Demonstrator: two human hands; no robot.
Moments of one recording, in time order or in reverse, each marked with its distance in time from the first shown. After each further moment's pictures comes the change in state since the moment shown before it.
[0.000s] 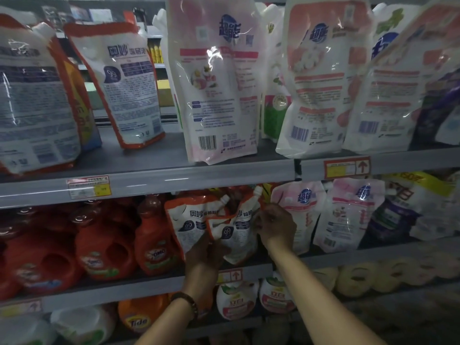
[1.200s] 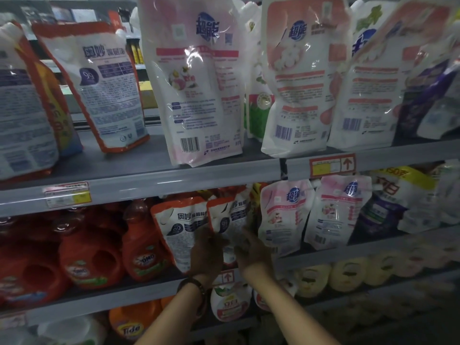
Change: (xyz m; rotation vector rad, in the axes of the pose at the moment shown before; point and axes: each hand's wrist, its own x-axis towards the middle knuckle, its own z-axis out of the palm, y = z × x) left_hand 0.042 -0.024 0.039 0.370 0.054 0.040; right_hand -0.044 0.054 0.006 -0.244 -0.335 -0.026
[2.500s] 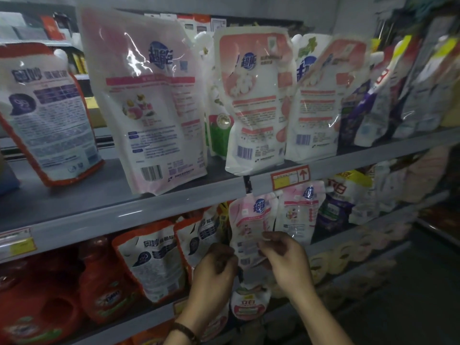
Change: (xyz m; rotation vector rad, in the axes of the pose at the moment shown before) left_hand -0.054 0.103 -0.011 -0.102 -0.401 0.075; right_hand -0.045 -0.026 -0.125 0.364 0.337 0.036
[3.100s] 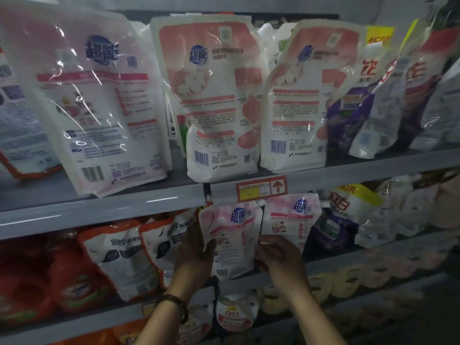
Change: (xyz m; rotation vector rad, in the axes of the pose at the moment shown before) left_hand 0.071 0.003 0.066 0.296 0.280 -0.021; right_hand 0.082 0.027 -0.071 0.065 -0.177 0.096
